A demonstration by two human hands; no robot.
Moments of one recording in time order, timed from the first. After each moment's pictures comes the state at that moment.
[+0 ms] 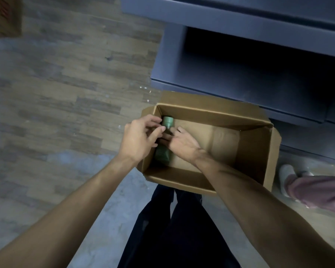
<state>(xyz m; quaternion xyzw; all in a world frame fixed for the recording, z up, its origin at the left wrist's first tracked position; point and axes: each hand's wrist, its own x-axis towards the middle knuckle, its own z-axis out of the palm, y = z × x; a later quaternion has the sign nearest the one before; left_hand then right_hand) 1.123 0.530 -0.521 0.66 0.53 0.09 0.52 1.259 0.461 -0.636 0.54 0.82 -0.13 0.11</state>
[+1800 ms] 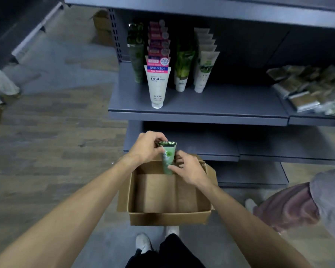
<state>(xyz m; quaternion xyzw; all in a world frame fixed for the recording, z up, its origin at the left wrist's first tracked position) 1.211 0.542 -0.370 0.87 0.29 0.06 0.40 1.321 0.386 -0.441 0.82 0.41 -0.27 -0.30</state>
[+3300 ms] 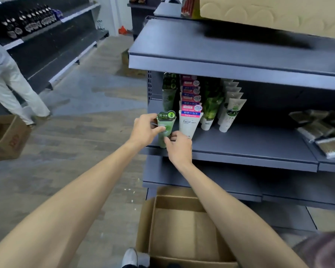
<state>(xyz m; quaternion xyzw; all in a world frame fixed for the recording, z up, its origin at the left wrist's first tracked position) 1.211 0.689 -0.287 0.83 0.31 0.27 0.36 1.294 0.580 -0.324 0.83 0.31 -0.13 -0.44</state>
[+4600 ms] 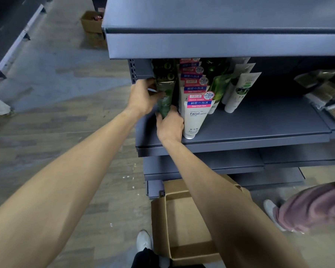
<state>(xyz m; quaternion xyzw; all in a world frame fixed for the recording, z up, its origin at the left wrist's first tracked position) 1.294 0.788 -0.288 0.85 0.27 0.25 0.37 1.308 0.682 -0.325 0.88 0.17 -0.11 -0.42</state>
